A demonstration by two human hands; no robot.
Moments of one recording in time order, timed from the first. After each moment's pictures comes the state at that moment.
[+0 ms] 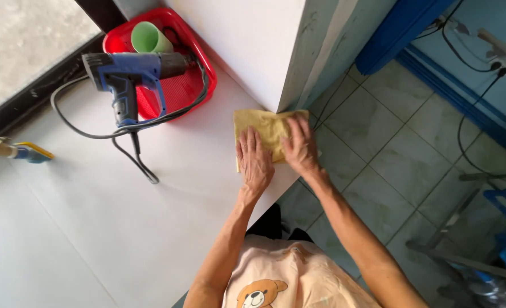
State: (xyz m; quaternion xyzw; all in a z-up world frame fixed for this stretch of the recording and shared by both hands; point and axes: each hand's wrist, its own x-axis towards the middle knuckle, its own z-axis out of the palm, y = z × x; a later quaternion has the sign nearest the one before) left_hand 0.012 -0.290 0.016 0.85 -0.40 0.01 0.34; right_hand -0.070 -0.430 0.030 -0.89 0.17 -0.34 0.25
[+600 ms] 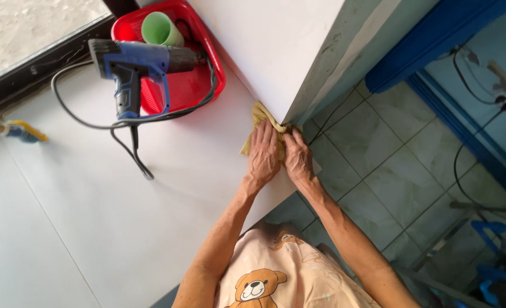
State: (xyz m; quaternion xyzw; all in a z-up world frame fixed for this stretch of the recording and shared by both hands) left_hand 0.036 -0.334 0.019 0.83 -0.47 0.01 0.31; right_hand -0.054 -0.440 0.003 -0.91 0.20 -0.25 0.27
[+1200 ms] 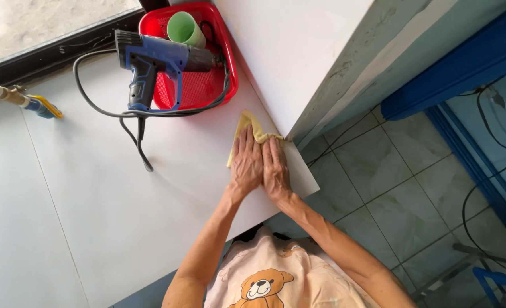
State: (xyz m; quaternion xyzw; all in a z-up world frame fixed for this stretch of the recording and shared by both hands) left_hand 0.050 -0.307 0.028 0.89 -0.39 0.01 0.23; right_hand -0.028 -0.399 0.001 -0.93 0.08 -0.25 0.26
